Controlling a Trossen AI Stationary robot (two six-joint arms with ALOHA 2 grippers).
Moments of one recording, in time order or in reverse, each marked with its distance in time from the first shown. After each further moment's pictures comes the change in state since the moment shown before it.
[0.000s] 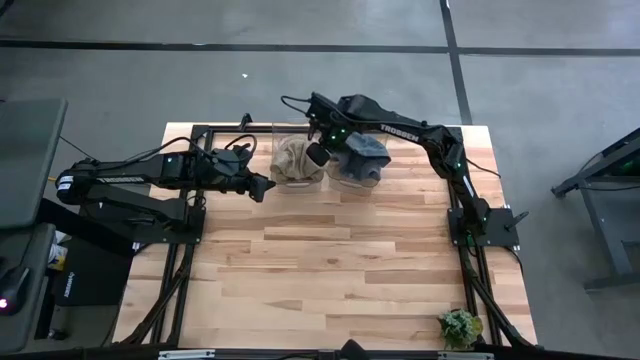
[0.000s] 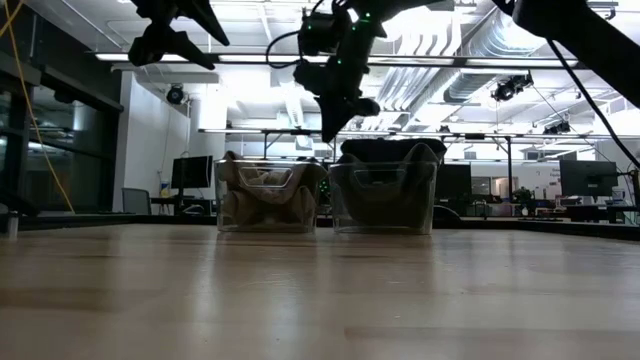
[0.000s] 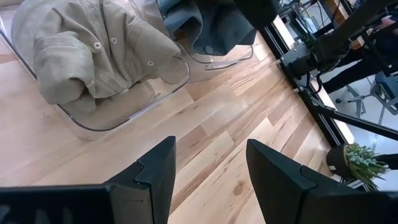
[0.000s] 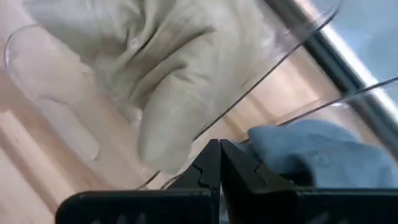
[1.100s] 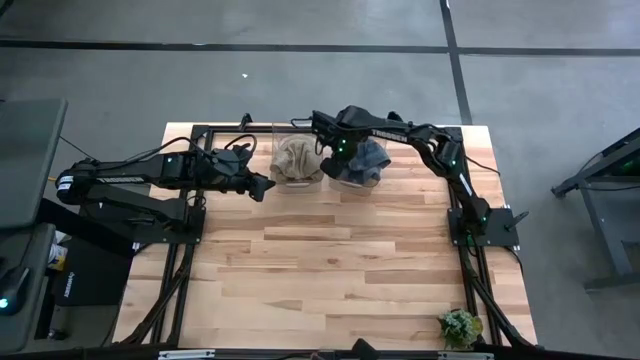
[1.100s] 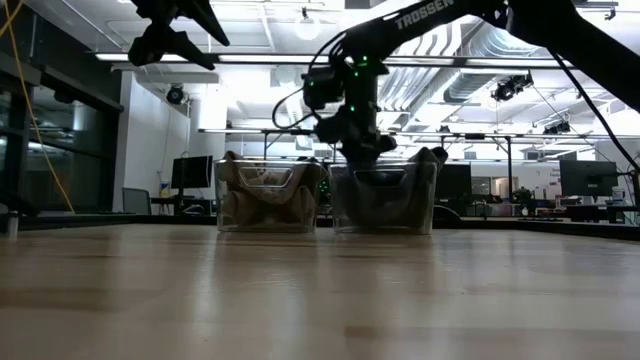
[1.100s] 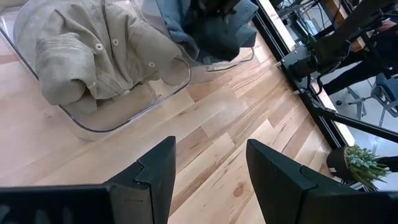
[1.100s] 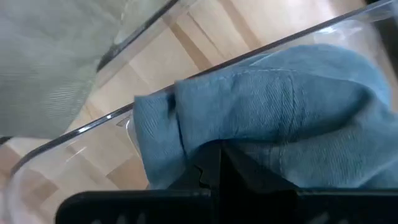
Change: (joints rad) left arm 0.000 0.000 0.000 0.000 -0.005 -0.004; right arm -0.030 0.053 -0.194 -0.044 0.022 -0.088
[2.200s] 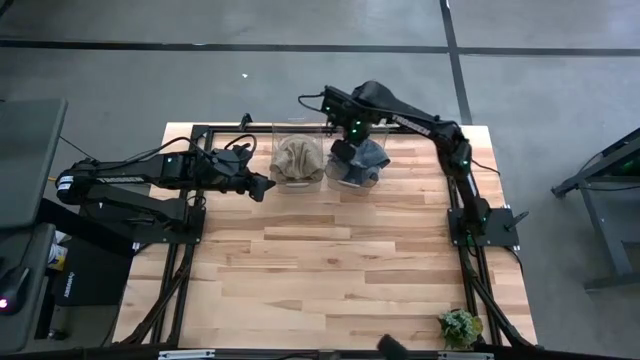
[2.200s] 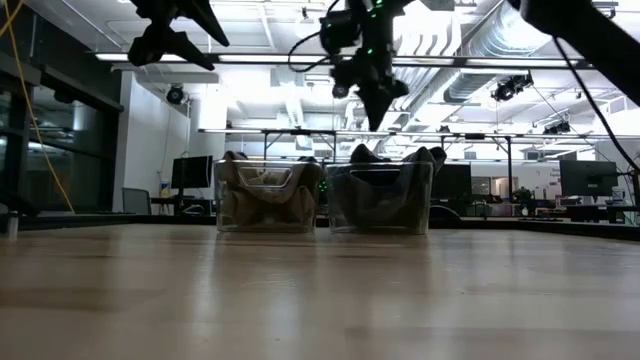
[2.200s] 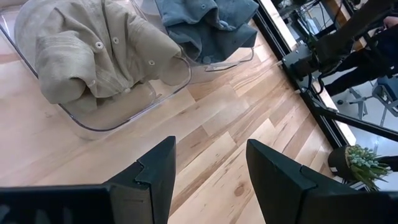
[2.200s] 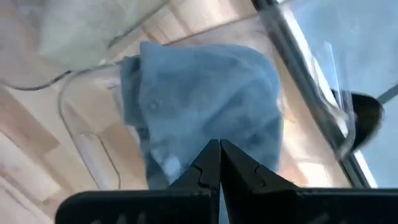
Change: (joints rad) left arm 0.000 0.000 0.000 -0.003 -0.002 0.000; right arm -0.023 -0.092 0.260 -0.324 0.117 -0.061
